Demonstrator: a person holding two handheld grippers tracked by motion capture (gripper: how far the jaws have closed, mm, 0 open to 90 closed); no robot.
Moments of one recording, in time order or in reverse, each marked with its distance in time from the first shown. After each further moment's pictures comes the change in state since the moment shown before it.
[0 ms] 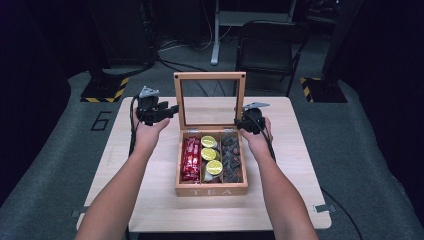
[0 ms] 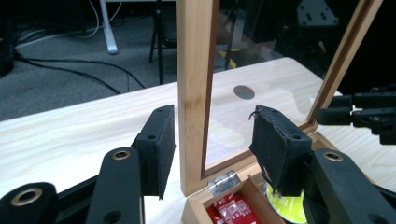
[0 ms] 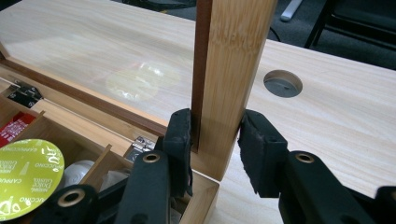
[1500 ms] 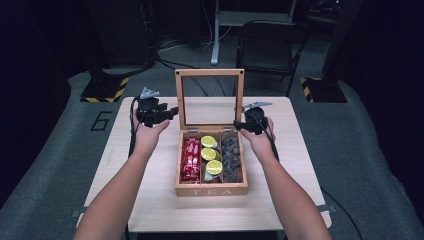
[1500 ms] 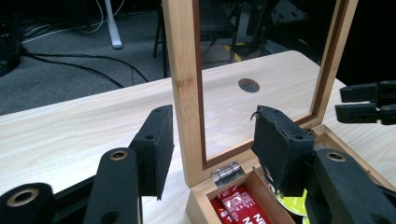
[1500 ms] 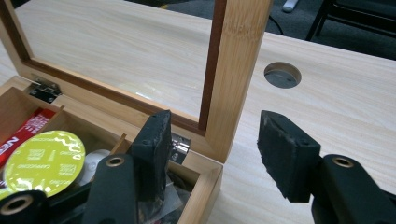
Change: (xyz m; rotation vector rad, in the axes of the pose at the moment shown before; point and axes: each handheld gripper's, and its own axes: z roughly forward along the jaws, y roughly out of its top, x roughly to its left) left arm -0.002 -0.002 -0.001 0.017 0.017 0.002; right arm 0.001 0.003 -0.018 0.022 0.011 0.021
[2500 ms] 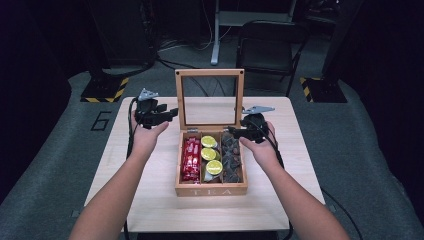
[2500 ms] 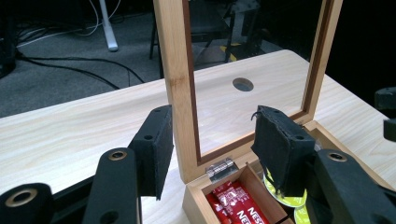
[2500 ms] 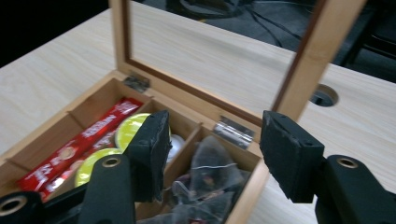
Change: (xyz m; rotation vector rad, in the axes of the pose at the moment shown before) left arm -0.003 -0.002 -0.008 -0.009 -0.018 0.014; right arm 0.037 -0.002 -0.051 -0.059 0.128 -0.089
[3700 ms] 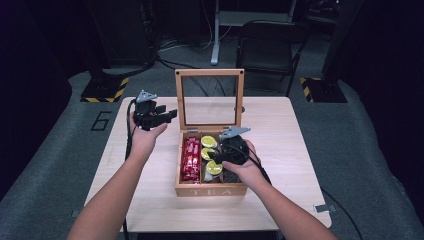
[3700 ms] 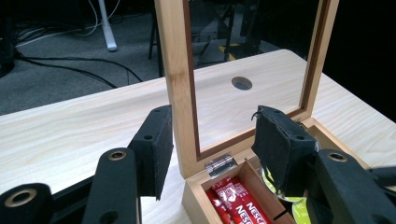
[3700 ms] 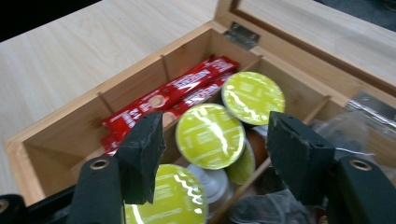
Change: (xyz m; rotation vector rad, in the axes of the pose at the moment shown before) left arm 0.001 -0.003 -0.005 0.000 -0.005 -0.003; right arm 0.067 -0.037 0.020 0.077 0.176 -0.148
